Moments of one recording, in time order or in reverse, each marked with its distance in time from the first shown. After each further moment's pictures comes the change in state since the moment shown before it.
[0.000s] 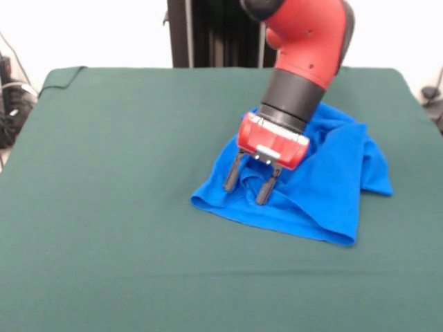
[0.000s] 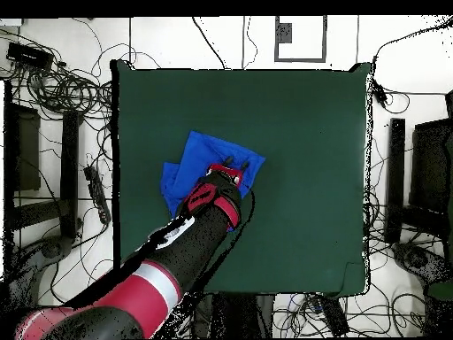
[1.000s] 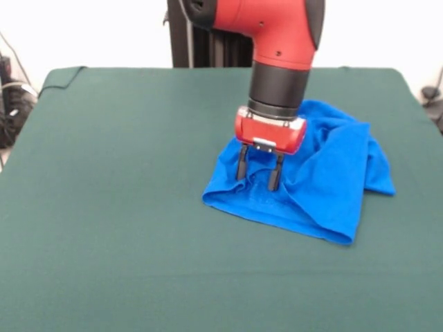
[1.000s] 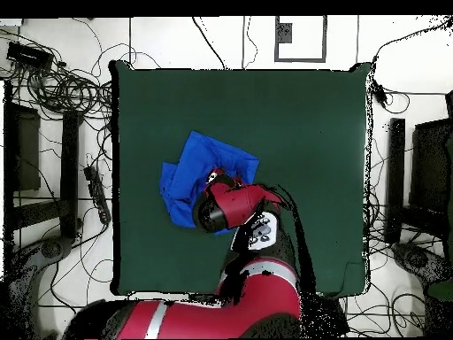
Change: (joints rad) arm -0.381 -0.340 0.519 0.169 -0.281 0.182 0.000
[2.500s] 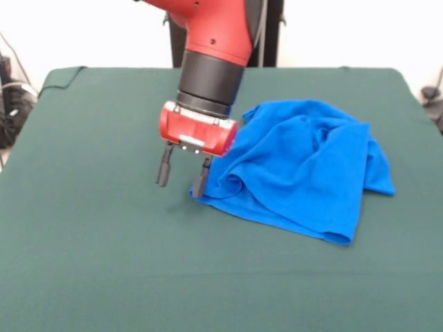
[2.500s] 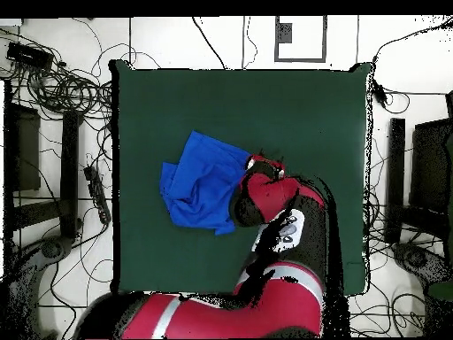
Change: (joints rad) arm -0.056 0.010 -0.116 -0.104 -0.123 -0.067 0.000
